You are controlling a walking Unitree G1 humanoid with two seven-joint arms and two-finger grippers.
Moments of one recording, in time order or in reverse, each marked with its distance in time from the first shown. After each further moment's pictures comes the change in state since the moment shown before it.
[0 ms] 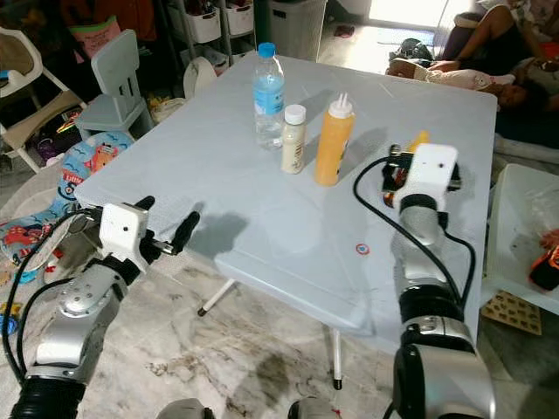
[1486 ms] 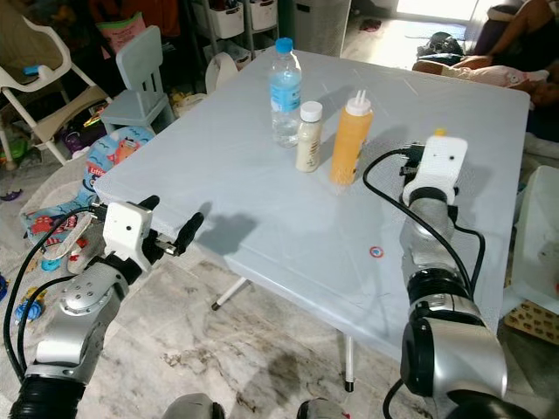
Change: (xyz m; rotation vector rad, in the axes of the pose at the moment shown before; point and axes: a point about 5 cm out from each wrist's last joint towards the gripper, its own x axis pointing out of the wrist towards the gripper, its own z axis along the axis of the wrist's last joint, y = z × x) left arm 0.004 -0.004 0.003 0.005 0.000 -0.034; right arm 0.014 -0.009 0.000 0.001 0.031 -0.009
